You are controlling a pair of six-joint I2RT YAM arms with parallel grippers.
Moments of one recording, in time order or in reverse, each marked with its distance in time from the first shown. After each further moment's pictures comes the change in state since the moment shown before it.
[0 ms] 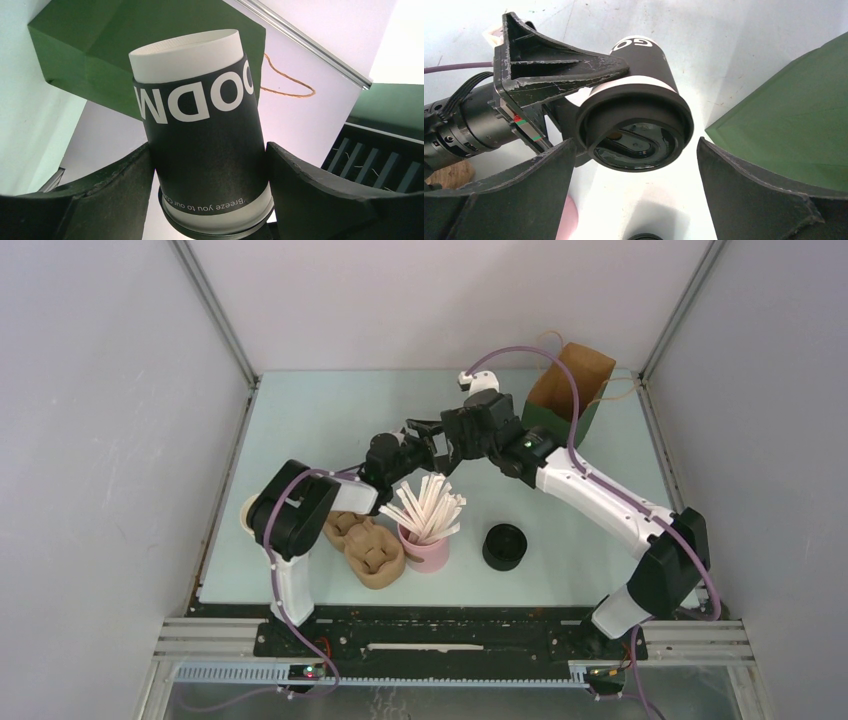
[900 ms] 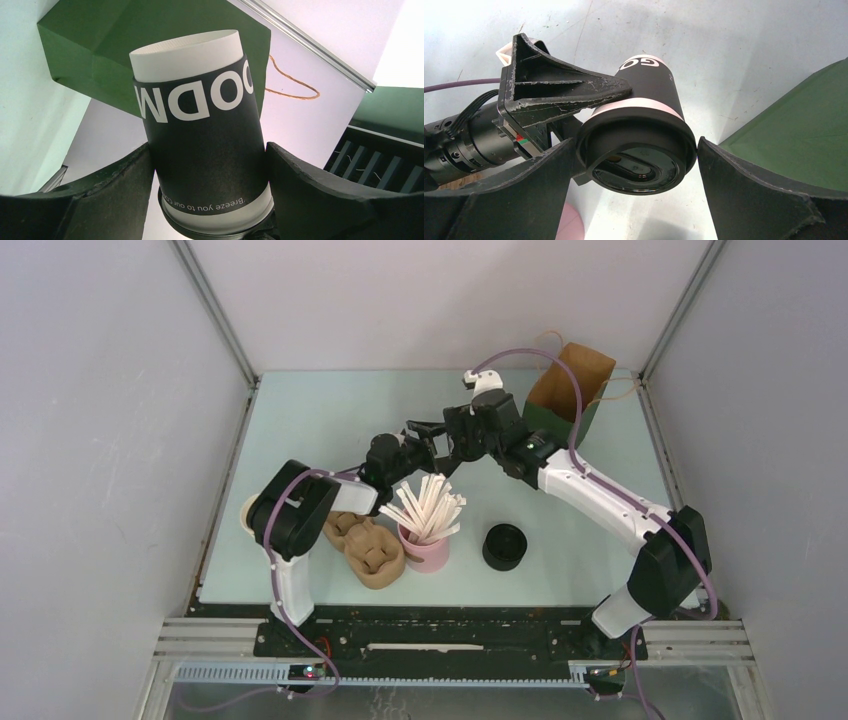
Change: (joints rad) left arm 0.000 0.000 -0.010 -0.011 0.006 0.000; right arm -0.052 -0.001 -0.069 0.130 -0.080 0.006
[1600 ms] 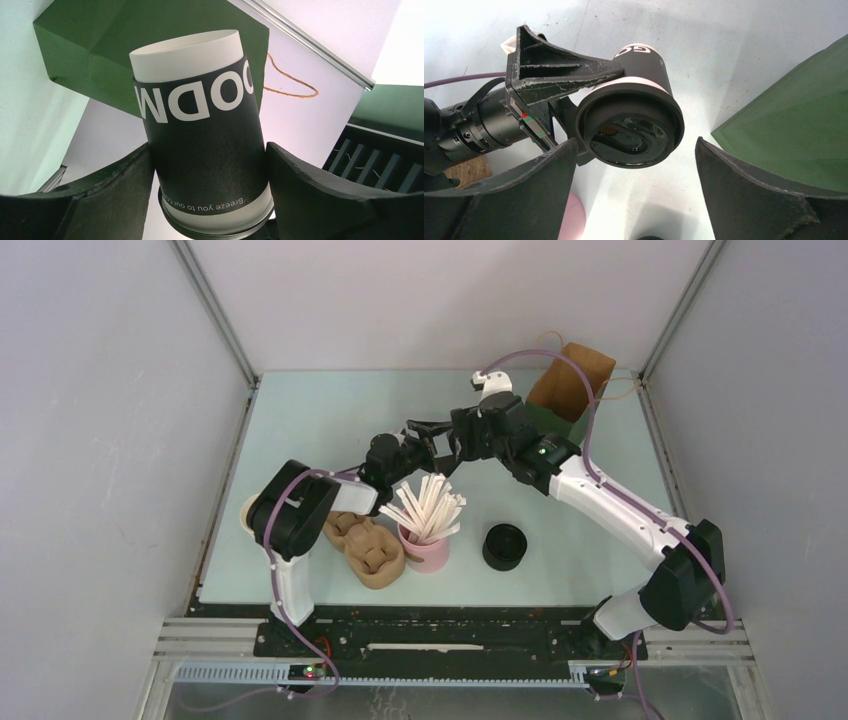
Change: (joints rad) left arm 0.000 0.000 0.000 0.005 0.000 0.000; right arm 0.018 -0.080 -0.017 -0.053 0.030 0.018
